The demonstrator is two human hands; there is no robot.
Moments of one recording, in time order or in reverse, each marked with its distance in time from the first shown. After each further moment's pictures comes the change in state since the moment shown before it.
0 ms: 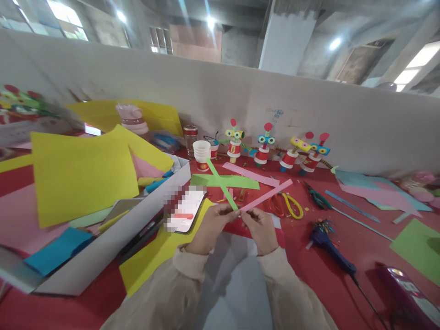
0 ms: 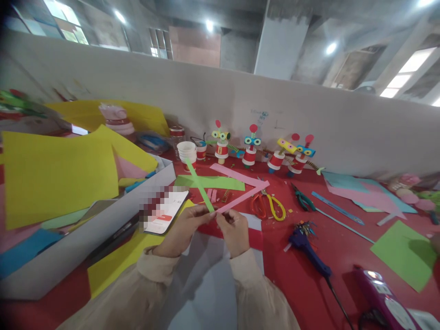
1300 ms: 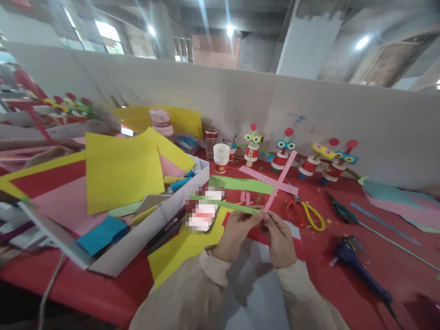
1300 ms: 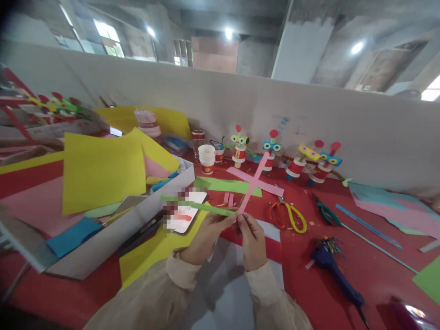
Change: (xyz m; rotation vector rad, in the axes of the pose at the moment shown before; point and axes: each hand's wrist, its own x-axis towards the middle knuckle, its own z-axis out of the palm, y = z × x) left_hand -0.007 0.002 0.014 -0.233 0.065 0.123; right_hand -0.003 0.023 0.008 0.310 0.033 -0.012
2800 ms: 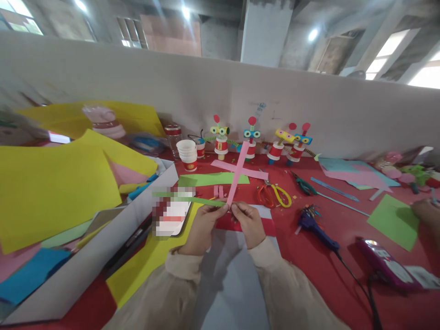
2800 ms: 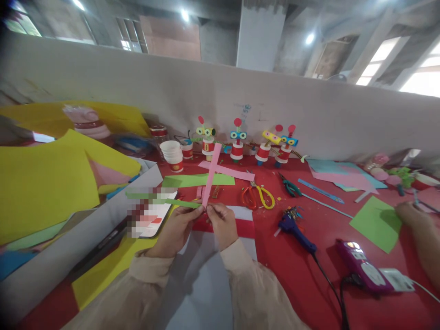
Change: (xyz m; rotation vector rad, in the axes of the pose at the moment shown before) left_hand 0.007 -0.010 -0.005 -0.113 -0.025 -0.124; right_hand 0.004 -0.011 0.000 -0.193 -0.097 -0.100
